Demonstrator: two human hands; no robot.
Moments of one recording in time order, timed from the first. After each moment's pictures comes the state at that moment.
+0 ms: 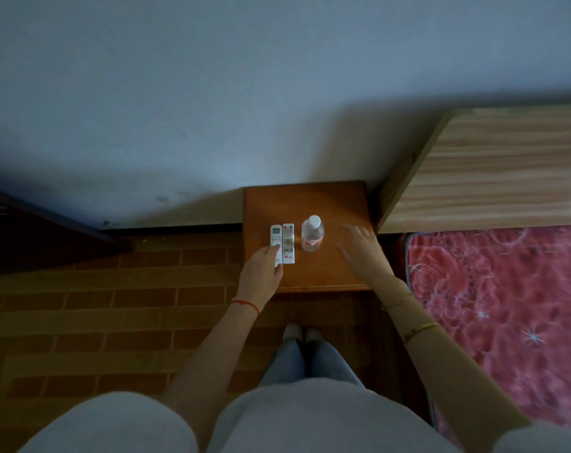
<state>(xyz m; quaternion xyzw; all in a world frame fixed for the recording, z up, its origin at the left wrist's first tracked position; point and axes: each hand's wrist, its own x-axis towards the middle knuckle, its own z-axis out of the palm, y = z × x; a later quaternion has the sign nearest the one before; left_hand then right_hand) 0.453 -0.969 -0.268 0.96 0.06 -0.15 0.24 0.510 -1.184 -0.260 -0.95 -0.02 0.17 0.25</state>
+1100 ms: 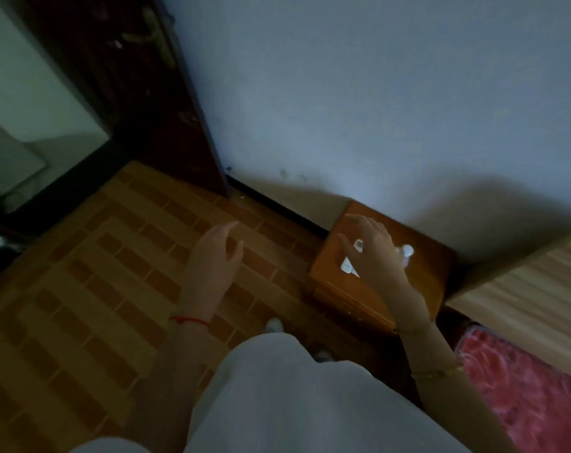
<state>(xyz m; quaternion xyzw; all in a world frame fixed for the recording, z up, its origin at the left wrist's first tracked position) 0.217 -0.852 -0.088 0.88 0.37 0.10 0.28 0.402 -1.045 -0.096 -0.90 -0.32 0.13 0.27</state>
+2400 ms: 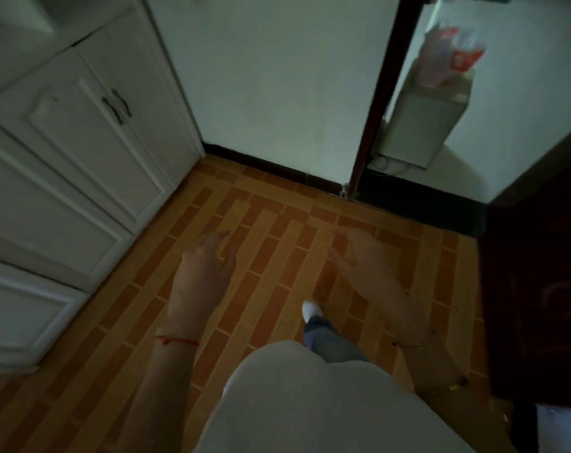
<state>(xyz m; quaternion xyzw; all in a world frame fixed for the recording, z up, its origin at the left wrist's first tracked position) -0.267 -0.522 -0.066 0.41 0.87 0.24 0.11 -0.061 -0.361 -0.110 -0.41 -0.83 0.36 0.15</state>
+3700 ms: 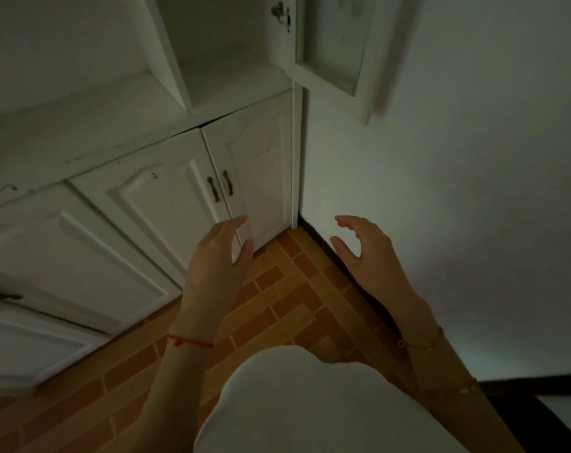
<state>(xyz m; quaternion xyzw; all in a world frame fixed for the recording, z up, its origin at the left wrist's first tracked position) -0.773 -0.163 -0.032 0.21 0.92 0.34 -0.03 -0.691 0.065 -0.066 -0.15 -0.90 0.38 0.14</state>
